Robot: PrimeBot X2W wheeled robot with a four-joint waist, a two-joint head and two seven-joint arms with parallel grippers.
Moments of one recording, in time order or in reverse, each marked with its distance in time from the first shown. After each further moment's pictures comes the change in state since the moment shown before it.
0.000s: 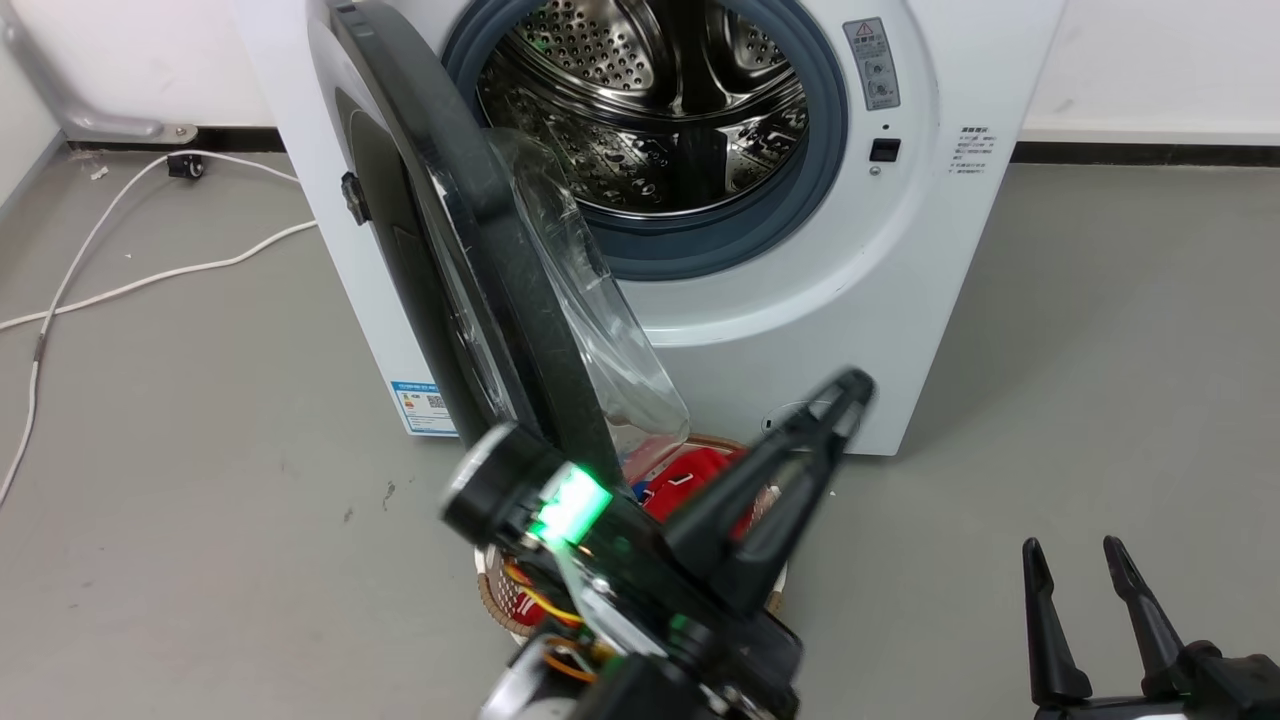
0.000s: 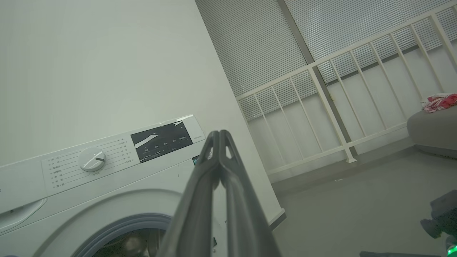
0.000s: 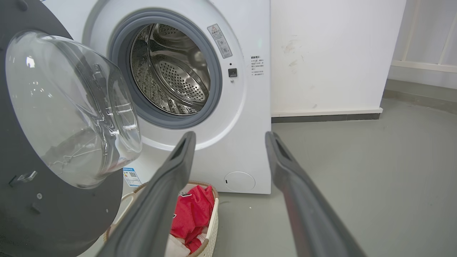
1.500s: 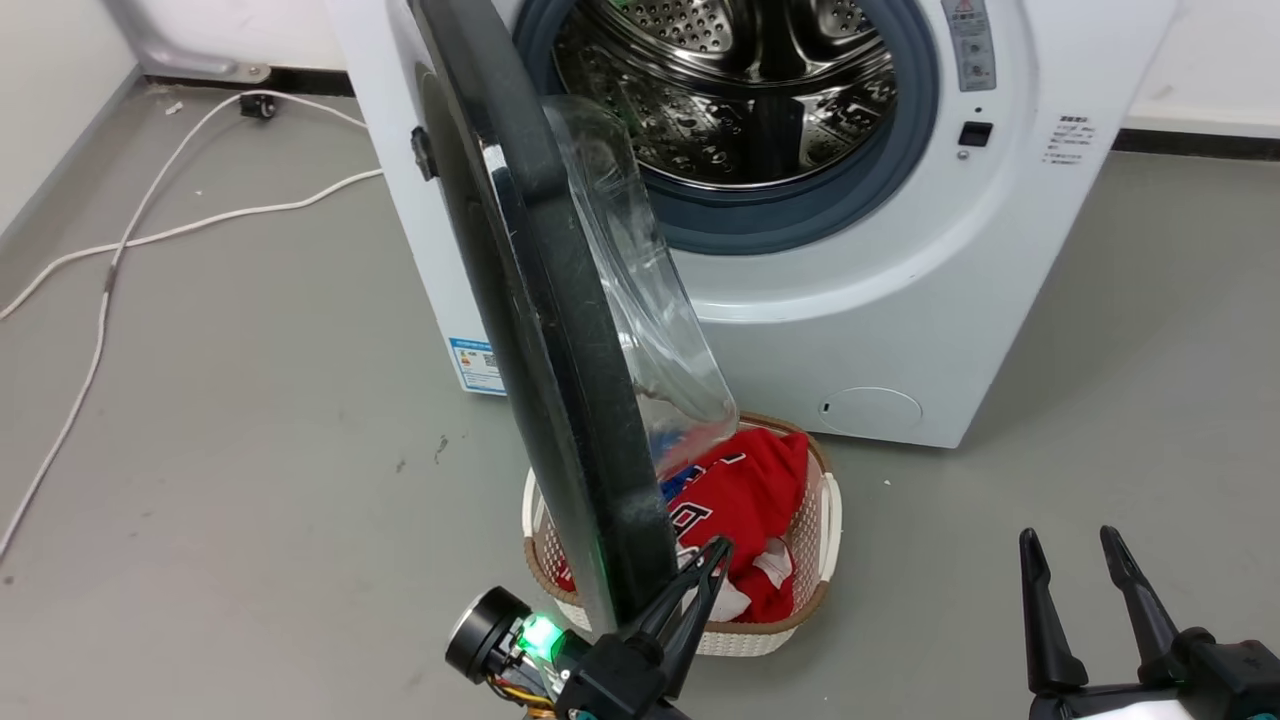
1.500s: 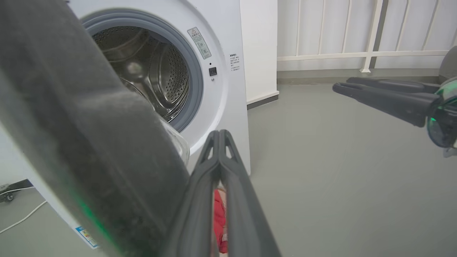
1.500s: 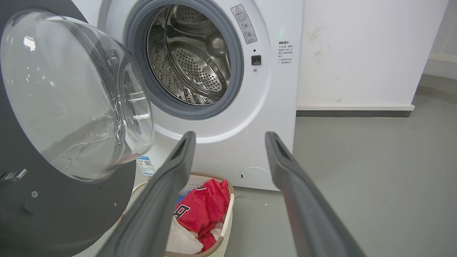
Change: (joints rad) left arm 0.155 0.052 0.005 0.469 -0.155 0.095 -0.044; right arm -0.027 0.000 -0.001 0.026 -0.006 0.000 0.000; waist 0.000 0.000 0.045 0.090
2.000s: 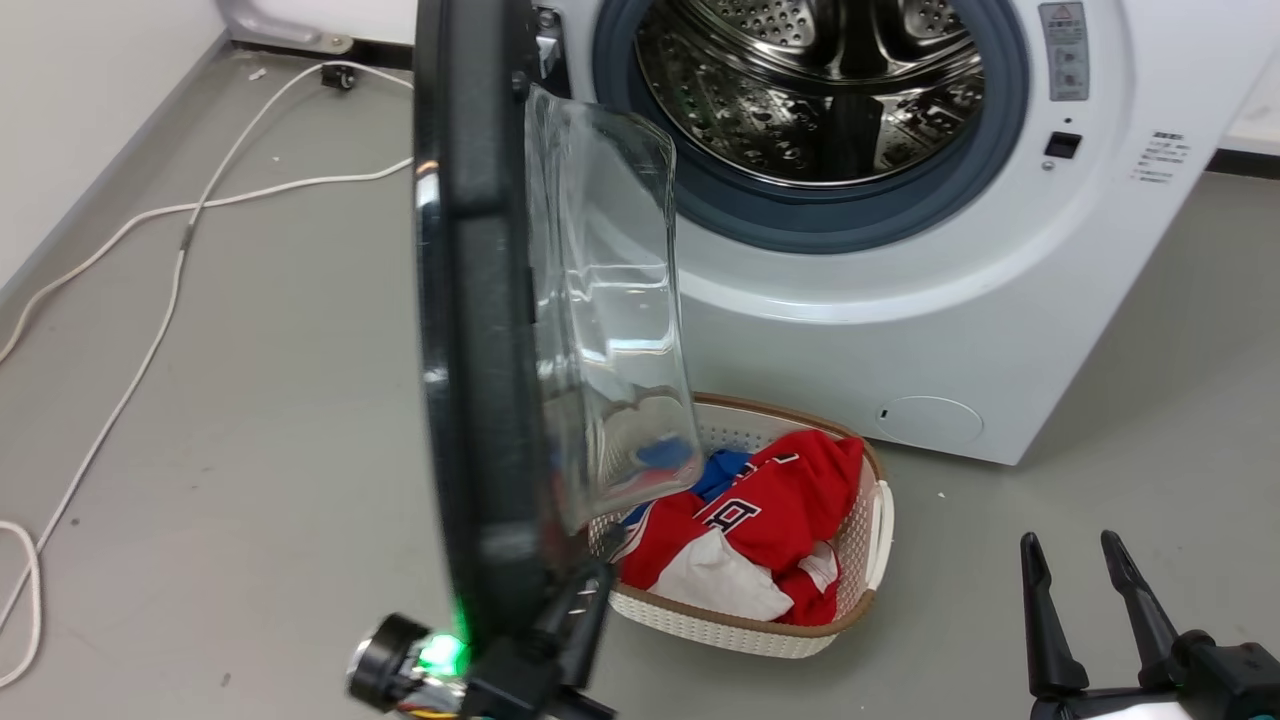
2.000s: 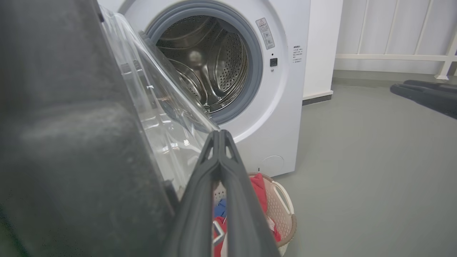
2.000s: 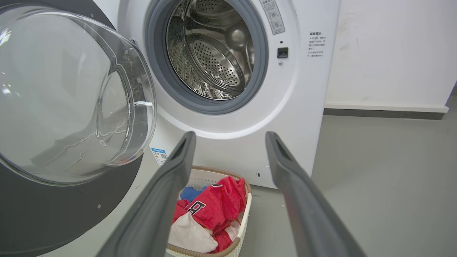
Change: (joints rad) left arm 0.071 0.060 0.089 -0.067 -0.039 0.077 -0.007; right arm 0.001 0.000 -0.004 0.009 0.001 0.000 0.000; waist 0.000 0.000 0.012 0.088
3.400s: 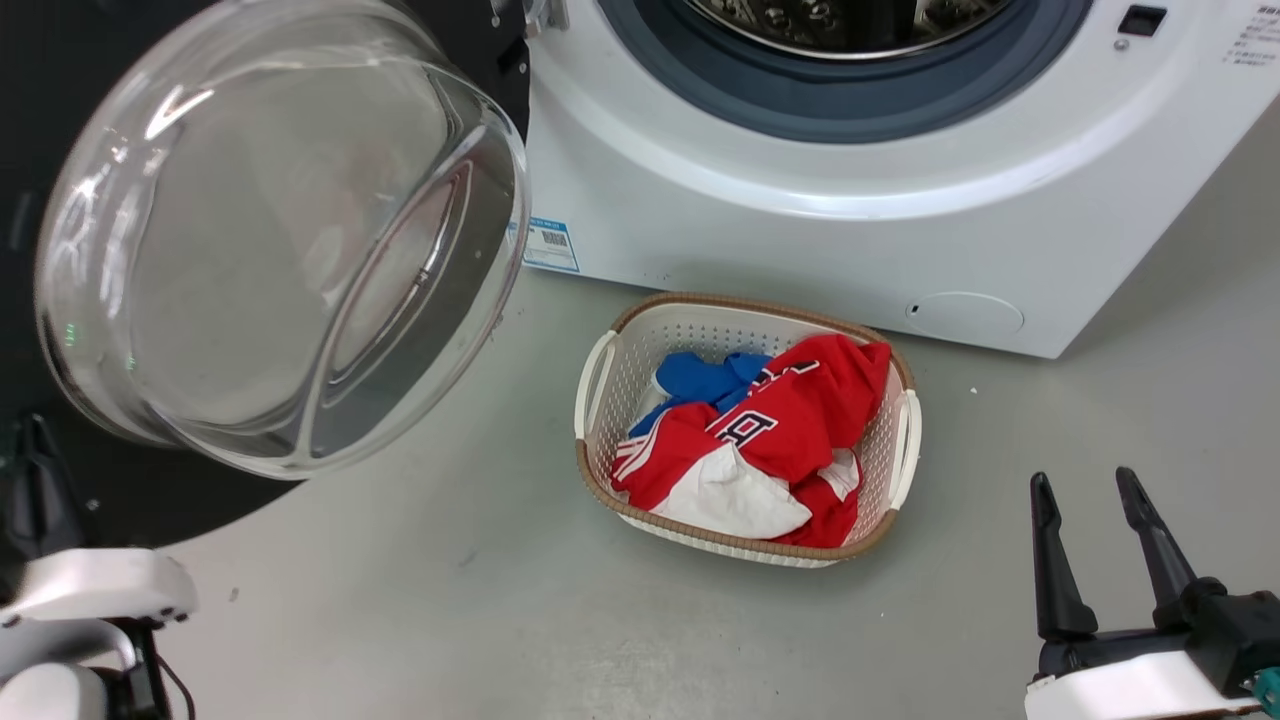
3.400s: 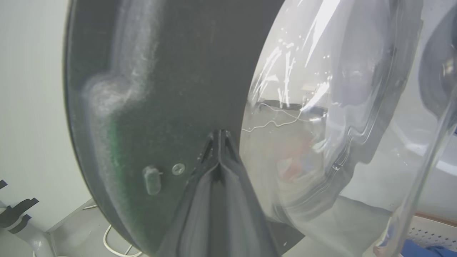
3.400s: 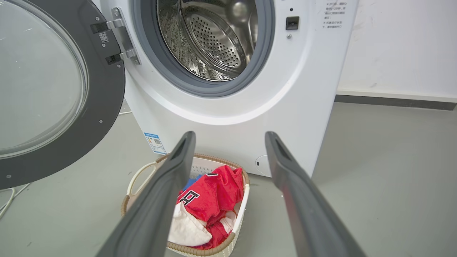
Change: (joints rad) left arm -0.101 0.169 0.628 0.140 -0.253 0.141 0.006; right arm -0.076 0.000 -0.016 -0.024 -0.064 0.000 0.000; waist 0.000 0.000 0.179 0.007
